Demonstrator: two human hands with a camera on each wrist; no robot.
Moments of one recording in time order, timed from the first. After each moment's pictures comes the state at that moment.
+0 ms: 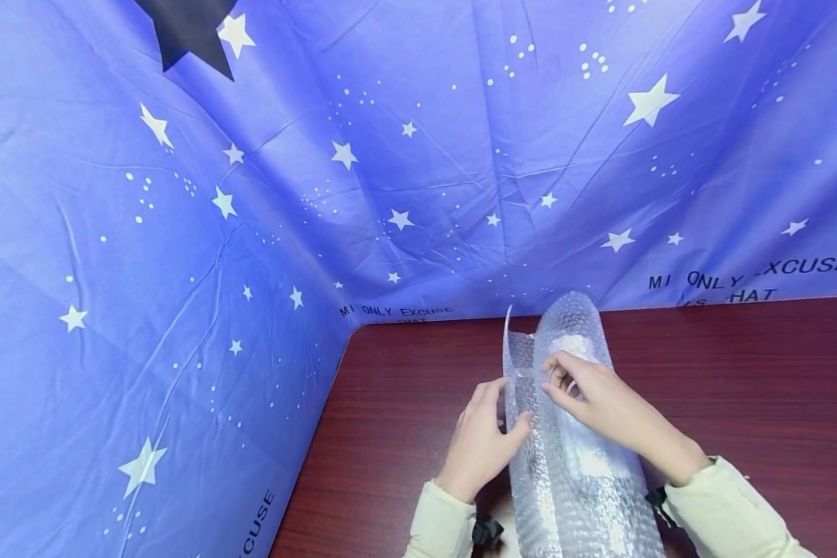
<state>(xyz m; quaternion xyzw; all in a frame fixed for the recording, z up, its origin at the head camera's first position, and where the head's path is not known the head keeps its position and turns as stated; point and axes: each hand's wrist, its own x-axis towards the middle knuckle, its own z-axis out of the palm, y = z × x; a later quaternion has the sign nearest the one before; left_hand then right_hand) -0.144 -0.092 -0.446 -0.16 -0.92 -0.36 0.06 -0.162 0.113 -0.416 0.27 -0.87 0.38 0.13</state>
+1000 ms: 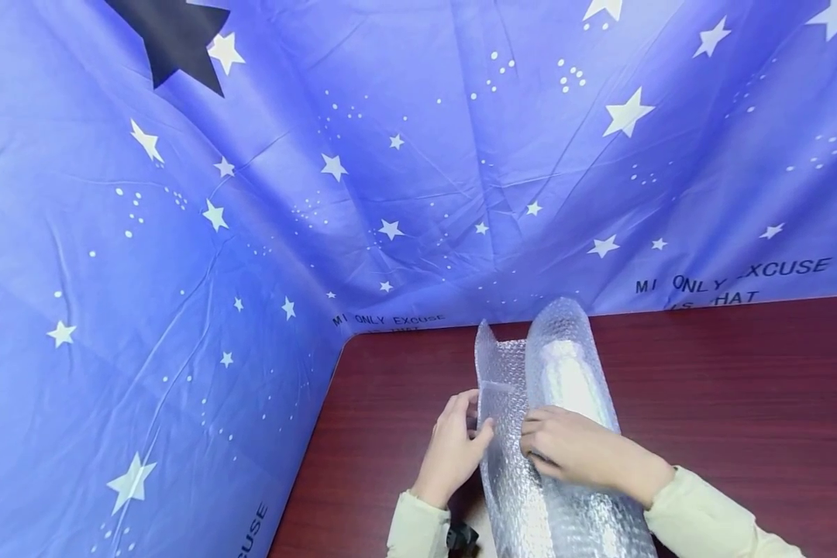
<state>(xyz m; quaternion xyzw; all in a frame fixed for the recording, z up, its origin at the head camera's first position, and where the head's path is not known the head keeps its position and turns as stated) -0.152 -0.116 -0.459 -0.14 -0.89 -0.43 0.04 -0.147 0.097 -0.444 0.49 -0.85 0.11 0.15</state>
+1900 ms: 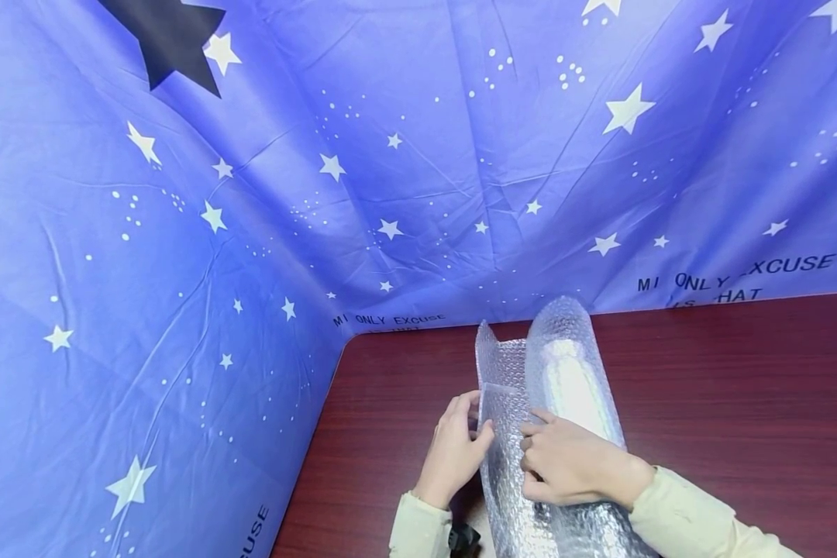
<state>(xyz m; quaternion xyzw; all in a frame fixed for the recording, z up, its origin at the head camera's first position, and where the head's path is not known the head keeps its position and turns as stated) -0.153 -0.117 -0.463 -0.14 -0.90 -0.42 0.04 -0.138 0.082 -0.453 0.48 -0.87 0.09 0.11</state>
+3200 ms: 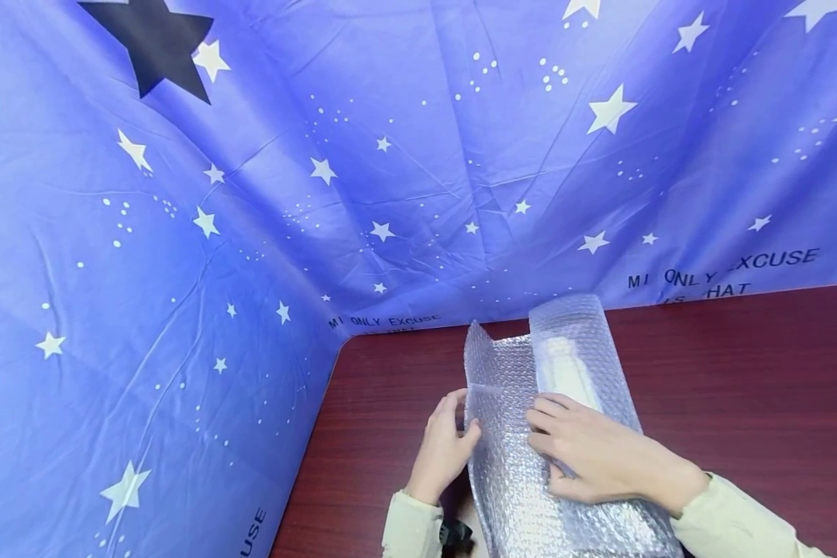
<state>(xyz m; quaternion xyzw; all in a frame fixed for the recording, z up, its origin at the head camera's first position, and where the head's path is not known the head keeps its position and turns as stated) -0.158 -0.124 -0.468 -0.14 -0.89 -0.43 0.04 -0.127 0.114 -0.432 0.49 -0.83 0.09 0.26</state>
